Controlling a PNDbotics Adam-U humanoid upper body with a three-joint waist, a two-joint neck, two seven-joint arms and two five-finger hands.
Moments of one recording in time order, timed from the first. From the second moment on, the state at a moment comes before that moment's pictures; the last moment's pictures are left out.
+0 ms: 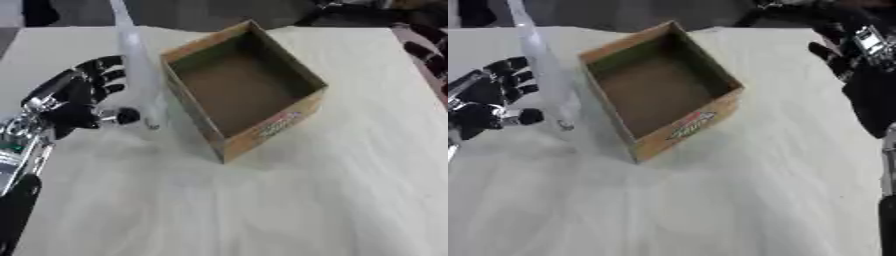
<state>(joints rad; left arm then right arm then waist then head) -0.67 0.39 -0.07 -1.44 0.26 0.22 -0.38 -0.42 -0.31 -0.21 -1.95 -0.35 0.23 0.23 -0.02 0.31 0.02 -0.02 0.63</state>
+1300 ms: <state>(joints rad) -0.76 0.34 -0.10 -1.34 0.18 0.15 -0.35 -0.43 -0.30 -0.21 -1.95 -0.35 0.23 0.23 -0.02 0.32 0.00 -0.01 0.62</state>
